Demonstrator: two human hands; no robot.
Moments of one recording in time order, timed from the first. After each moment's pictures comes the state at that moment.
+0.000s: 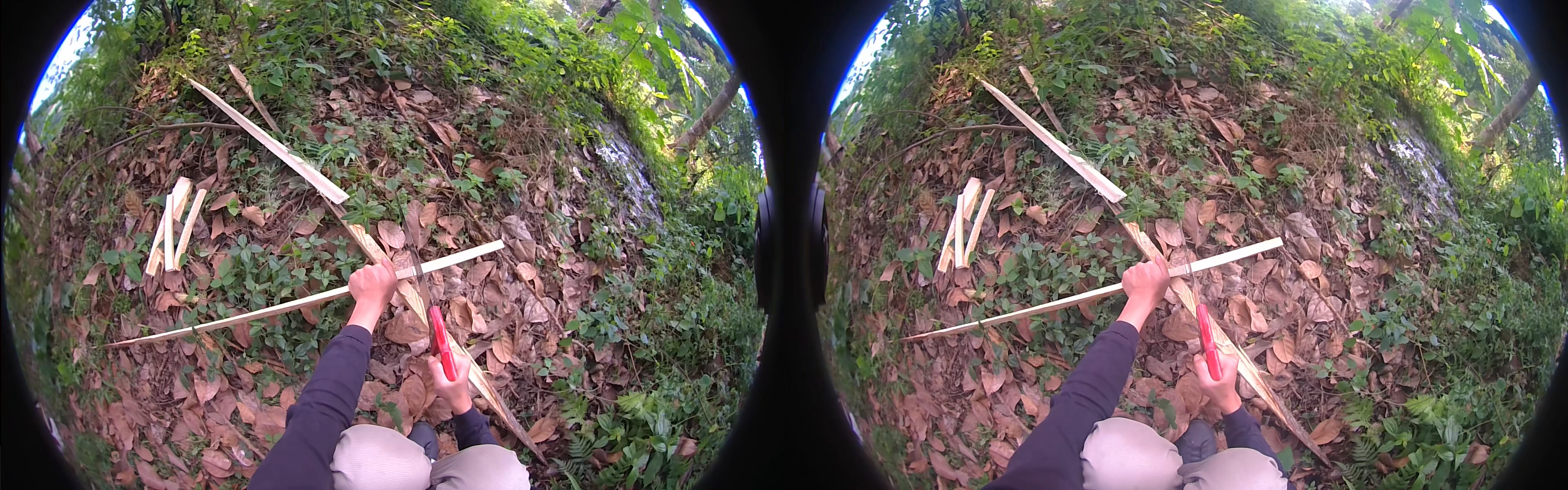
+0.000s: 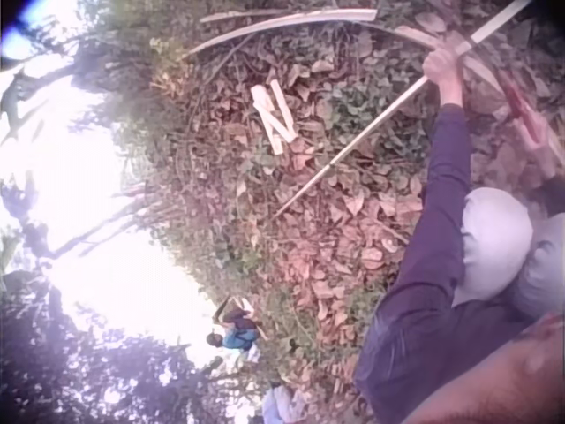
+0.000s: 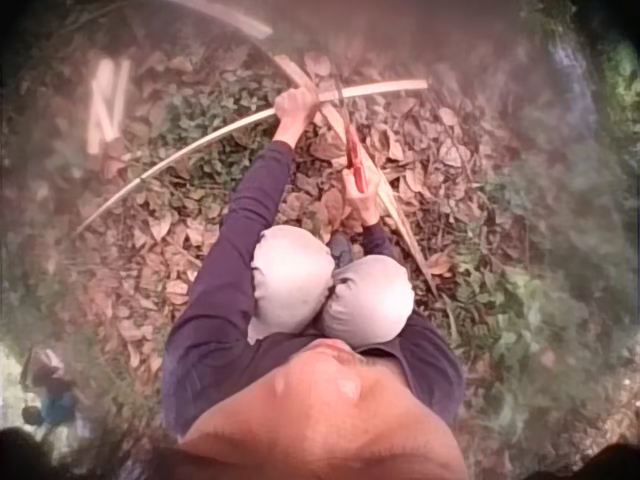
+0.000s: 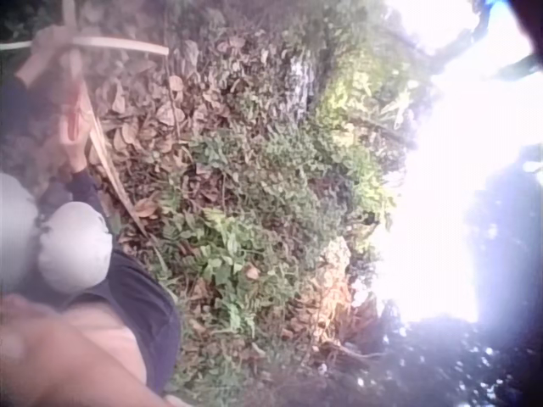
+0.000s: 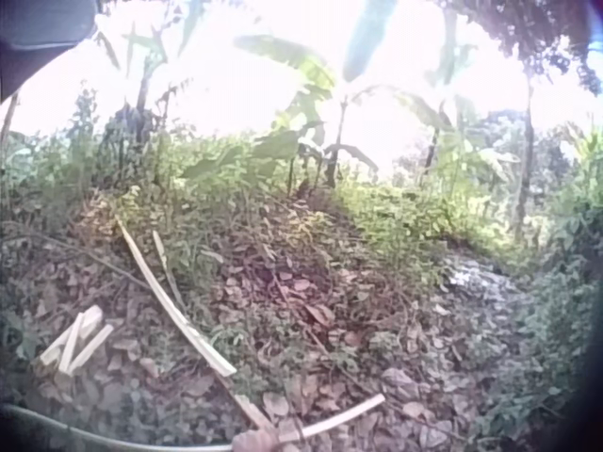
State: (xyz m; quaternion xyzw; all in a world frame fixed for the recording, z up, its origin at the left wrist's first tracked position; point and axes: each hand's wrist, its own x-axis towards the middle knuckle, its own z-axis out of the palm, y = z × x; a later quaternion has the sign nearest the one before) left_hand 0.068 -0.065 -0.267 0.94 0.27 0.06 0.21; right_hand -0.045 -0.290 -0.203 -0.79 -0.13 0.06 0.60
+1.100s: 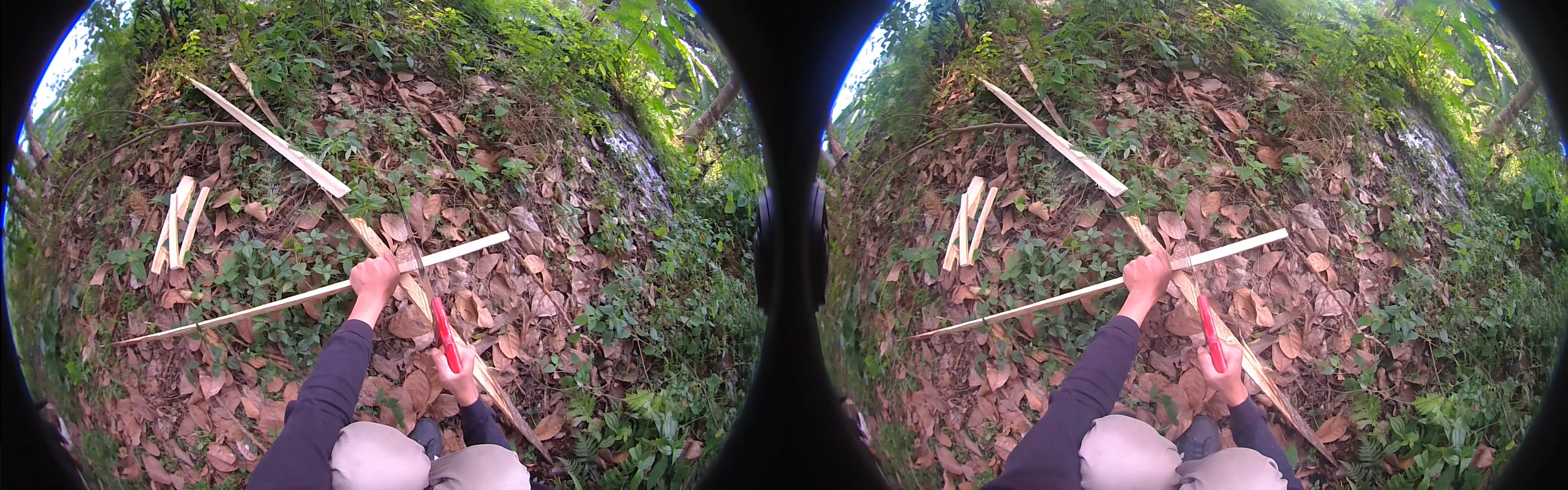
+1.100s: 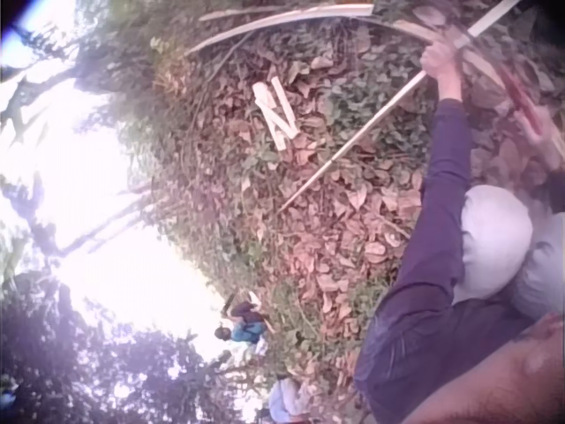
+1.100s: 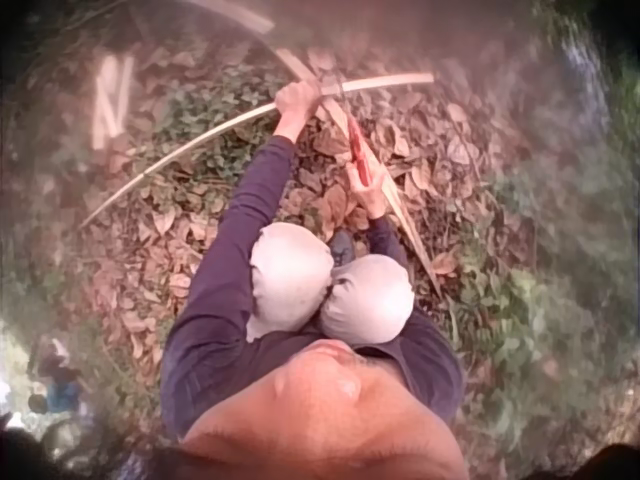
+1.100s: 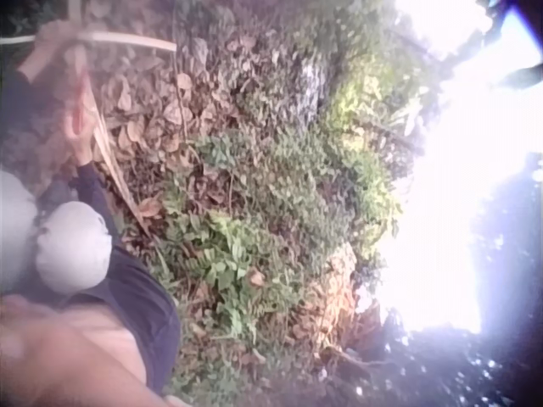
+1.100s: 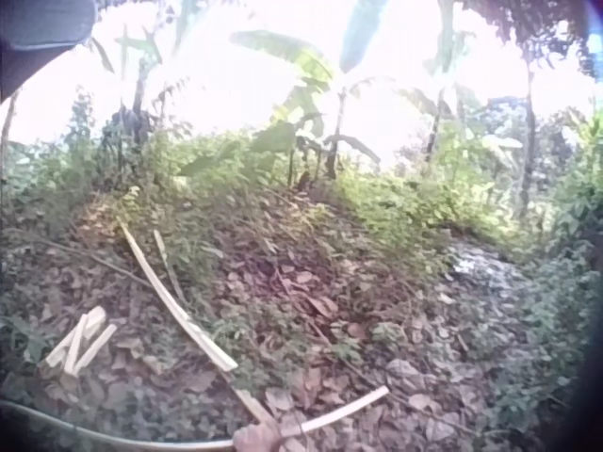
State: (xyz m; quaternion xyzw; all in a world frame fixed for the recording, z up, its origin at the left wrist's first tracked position) left_hand 0.071 -0.066 -0.266 0.94 0.28 0.05 0.19; right_hand -0.030 -0.294 -0.209 -0.78 -0.17 0.05 0.59
